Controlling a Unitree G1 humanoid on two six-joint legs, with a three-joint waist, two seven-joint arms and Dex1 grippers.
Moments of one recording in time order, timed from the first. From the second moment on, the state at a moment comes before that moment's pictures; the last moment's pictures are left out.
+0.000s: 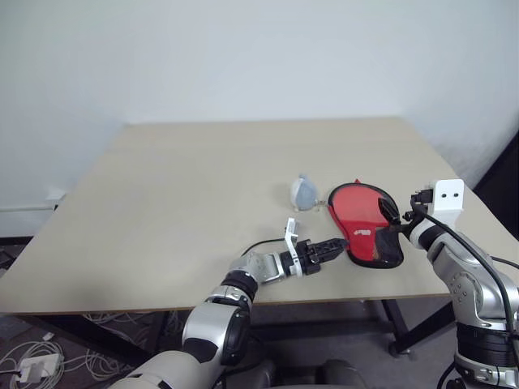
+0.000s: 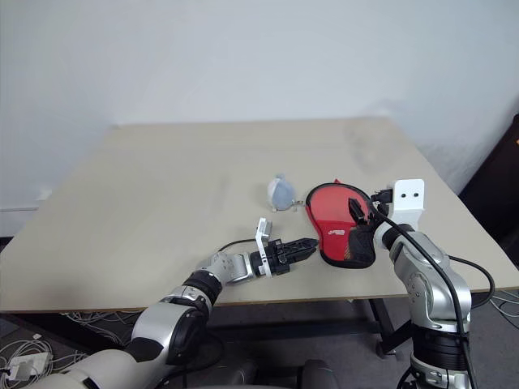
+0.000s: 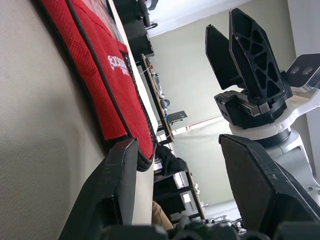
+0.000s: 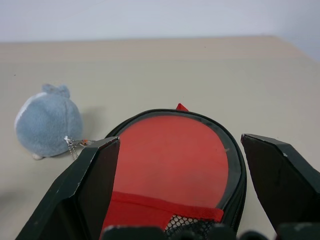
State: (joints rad) left arm -0.75 -0.13 0.11 1.11 -0.59 0.72 -1.01; right arm -0.21 -0.38 -0.23 -0.31 0.35 0.74 0.19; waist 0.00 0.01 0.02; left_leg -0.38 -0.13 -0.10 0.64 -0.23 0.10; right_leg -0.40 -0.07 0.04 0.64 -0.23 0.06
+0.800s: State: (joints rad) left arm -0.71 -0.13 0.11 1.09 -0.59 0.69 -1.03; right arm -0.09 -0.34 -0.19 -0.28 0.29 0.63 0.16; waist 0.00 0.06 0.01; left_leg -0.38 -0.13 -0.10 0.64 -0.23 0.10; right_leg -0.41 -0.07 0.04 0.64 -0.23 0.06
